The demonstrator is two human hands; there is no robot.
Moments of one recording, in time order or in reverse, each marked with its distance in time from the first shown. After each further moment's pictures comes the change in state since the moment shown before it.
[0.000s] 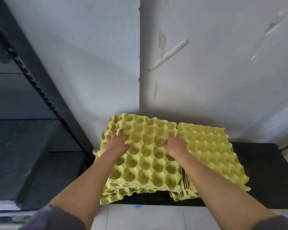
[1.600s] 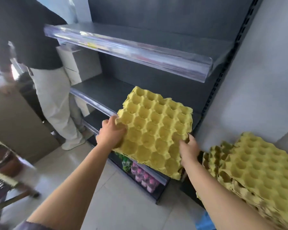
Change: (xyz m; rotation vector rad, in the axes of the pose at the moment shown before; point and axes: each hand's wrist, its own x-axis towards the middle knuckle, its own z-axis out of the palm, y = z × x) left_hand -0.292 -0.447 -0.141 -0.527 0.616 -0.569; right_hand -0.238 -0.359 0.195 0.860 -0.016 -0.302
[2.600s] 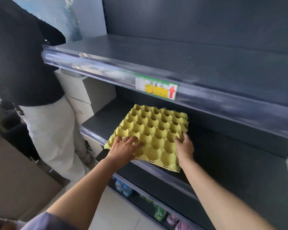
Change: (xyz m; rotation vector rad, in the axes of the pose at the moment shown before) left_hand 0.380 -0.108 -0.076 0.879 -0.196 0.832; right_hand 0.139 -0.132 0.372 -0.131 -0.002 -0.008
